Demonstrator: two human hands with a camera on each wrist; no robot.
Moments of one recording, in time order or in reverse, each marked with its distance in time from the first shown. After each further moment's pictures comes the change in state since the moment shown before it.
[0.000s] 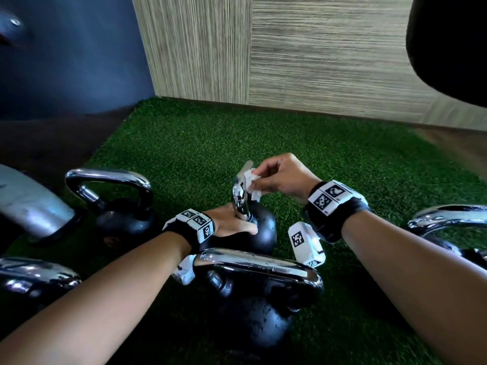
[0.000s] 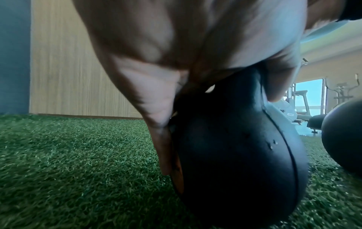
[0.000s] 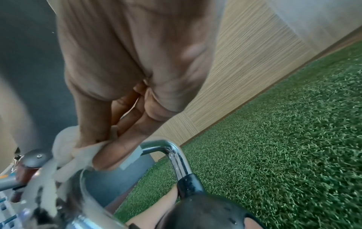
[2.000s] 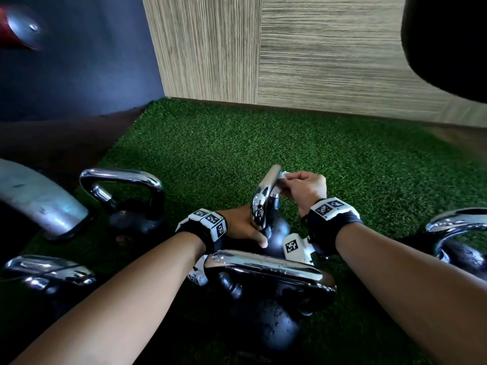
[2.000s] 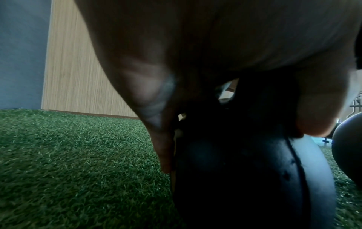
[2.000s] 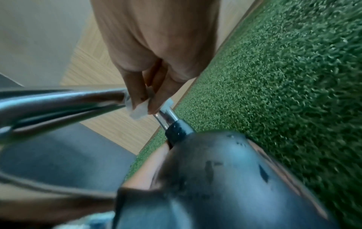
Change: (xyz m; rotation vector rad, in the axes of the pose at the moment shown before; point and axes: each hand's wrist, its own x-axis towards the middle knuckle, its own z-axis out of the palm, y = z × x) left_hand 0.005 0.003 0.000 -0.056 -0.094 0.071; right_hand 0.017 0.053 0.016 0.284 0.698 0.275
